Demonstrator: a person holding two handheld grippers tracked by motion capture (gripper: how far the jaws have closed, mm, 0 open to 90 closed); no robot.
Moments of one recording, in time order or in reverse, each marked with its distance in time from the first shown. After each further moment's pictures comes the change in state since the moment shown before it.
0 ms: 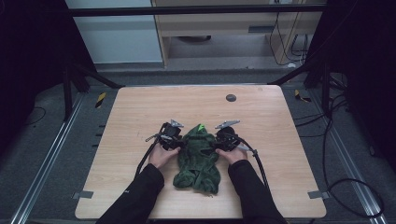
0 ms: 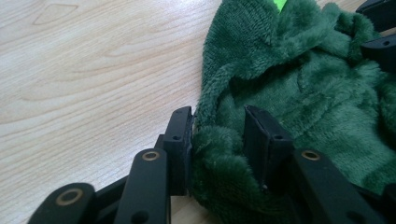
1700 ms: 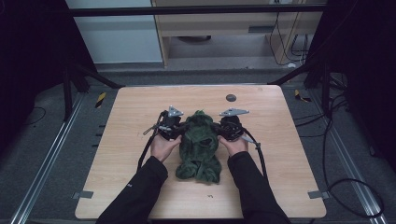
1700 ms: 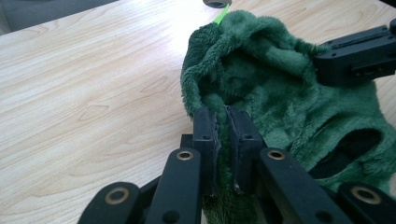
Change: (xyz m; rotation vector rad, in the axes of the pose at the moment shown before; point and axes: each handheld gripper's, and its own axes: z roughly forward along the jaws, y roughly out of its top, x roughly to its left) left arm -0.011 0.041 -0.047 -0.201 0.007 0.009; right arm 0.000 0.036 -0.040 -0.221 0.034 0.014
